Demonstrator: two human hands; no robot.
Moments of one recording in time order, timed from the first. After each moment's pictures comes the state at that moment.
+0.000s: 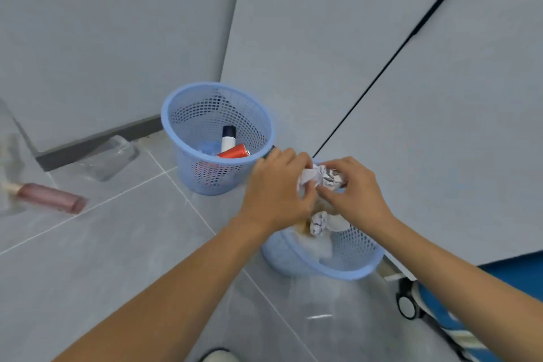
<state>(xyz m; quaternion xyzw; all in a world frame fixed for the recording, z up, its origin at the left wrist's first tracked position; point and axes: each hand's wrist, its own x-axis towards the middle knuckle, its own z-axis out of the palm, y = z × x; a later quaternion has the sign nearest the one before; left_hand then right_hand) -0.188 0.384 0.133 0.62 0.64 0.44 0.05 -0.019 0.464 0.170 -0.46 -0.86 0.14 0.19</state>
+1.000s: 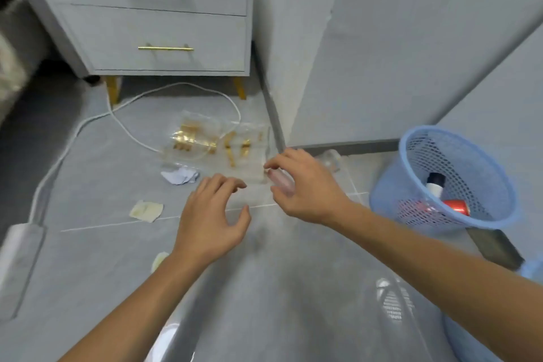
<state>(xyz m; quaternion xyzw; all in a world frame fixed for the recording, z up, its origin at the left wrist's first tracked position) -0.468 0.047 0.059 0.32 0.88 0.36 -0.03 -0.411 0.261 0.107 -0.01 -0.98 0.20 0.09</state>
